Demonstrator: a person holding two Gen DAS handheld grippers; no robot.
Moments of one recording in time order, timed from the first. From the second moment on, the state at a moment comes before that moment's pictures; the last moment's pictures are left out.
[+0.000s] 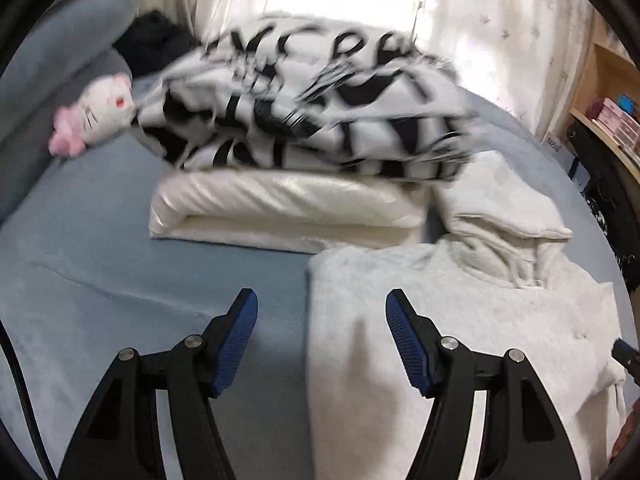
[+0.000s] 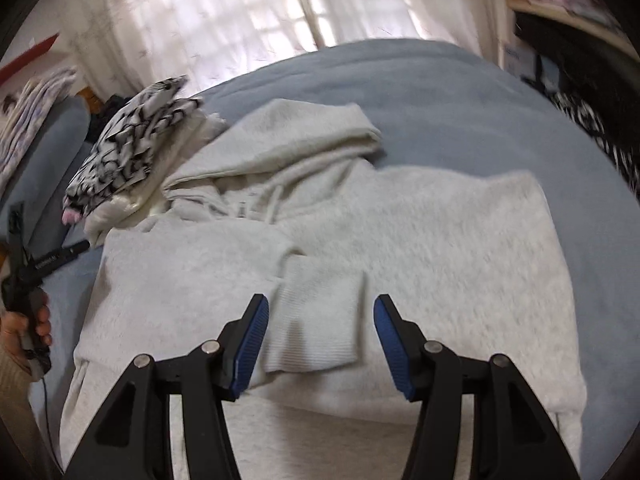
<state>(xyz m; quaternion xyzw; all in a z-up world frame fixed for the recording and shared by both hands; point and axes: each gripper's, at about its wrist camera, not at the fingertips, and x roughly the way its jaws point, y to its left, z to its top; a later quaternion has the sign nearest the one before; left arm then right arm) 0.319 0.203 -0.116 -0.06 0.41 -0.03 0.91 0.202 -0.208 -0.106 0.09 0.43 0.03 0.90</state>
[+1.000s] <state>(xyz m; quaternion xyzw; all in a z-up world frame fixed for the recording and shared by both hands) 0.240 0.138 -0.203 -0.11 0.41 0.01 0.90 0.213 -0.174 -0.156 0.11 0.46 0.06 0.88</state>
